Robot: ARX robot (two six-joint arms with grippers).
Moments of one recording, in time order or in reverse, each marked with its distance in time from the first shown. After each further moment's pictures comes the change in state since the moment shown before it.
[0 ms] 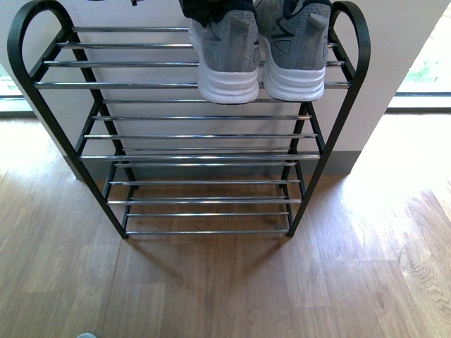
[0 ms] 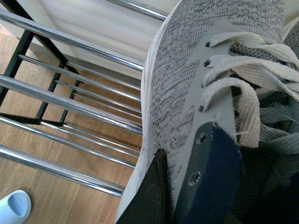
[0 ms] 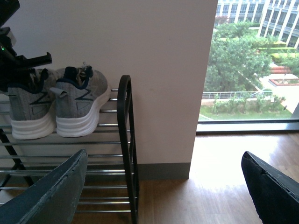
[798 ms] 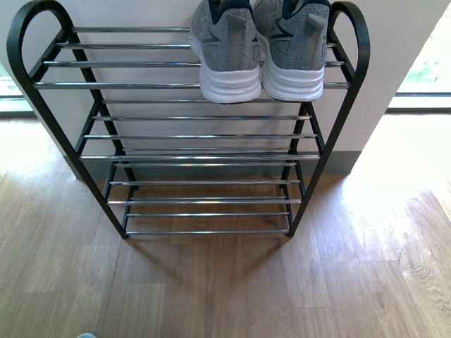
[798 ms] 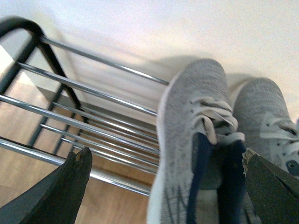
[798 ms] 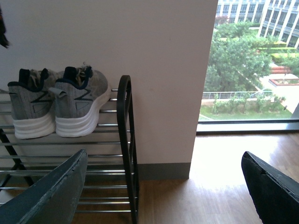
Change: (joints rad) left arm 0.010 -0.404 -0.439 0.263 -0.128 0.106; right arm 0.000 0.000 0.000 0.000 0.000 0.000
